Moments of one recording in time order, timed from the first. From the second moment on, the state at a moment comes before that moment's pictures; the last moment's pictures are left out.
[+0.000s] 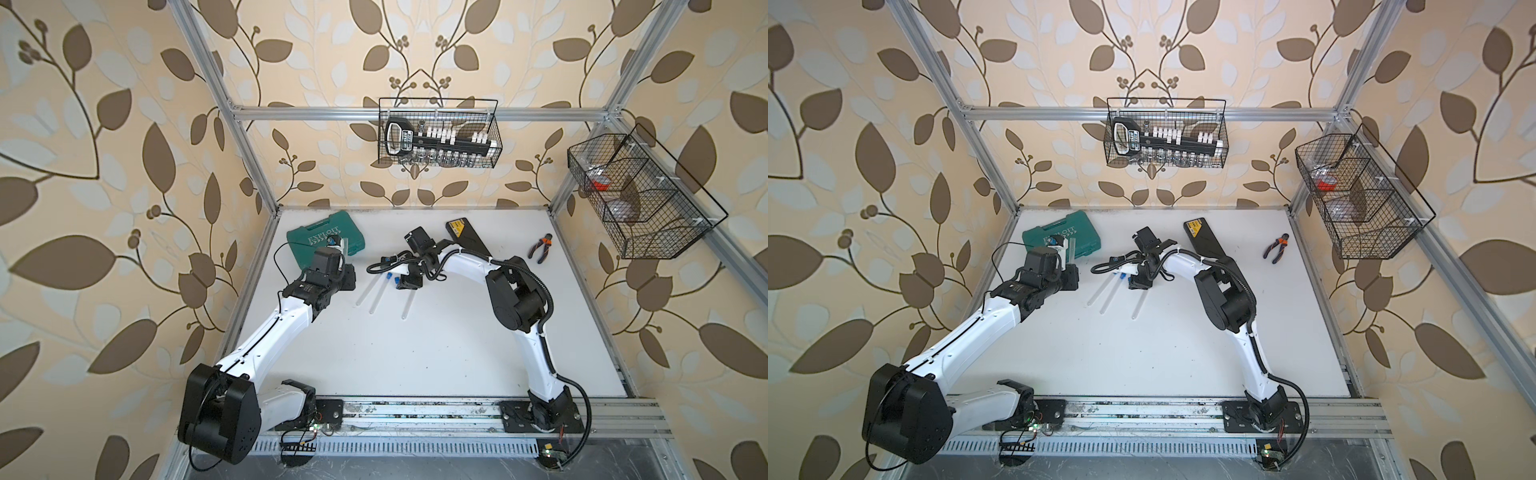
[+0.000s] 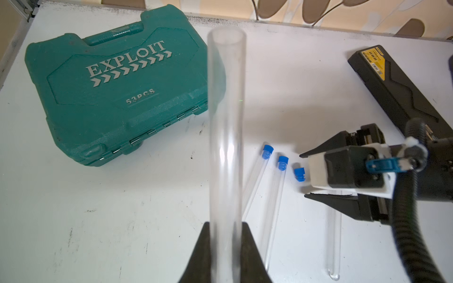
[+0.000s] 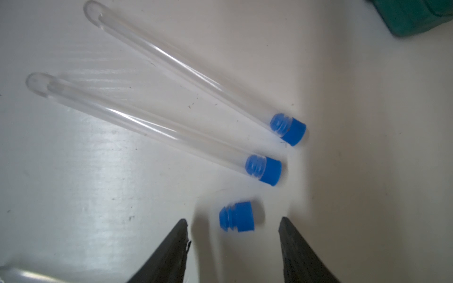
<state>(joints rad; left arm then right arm) -0.27 1.19 0.82 -0.33 -0.06 -0.27 0.59 2.29 1.76 -0.56 -0.32 -0.83</state>
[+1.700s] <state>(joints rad) -0.27 1.19 0.82 -0.32 -0.05 -0.27 0.58 2.37 1.90 -0.70 -0.36 -0.86</state>
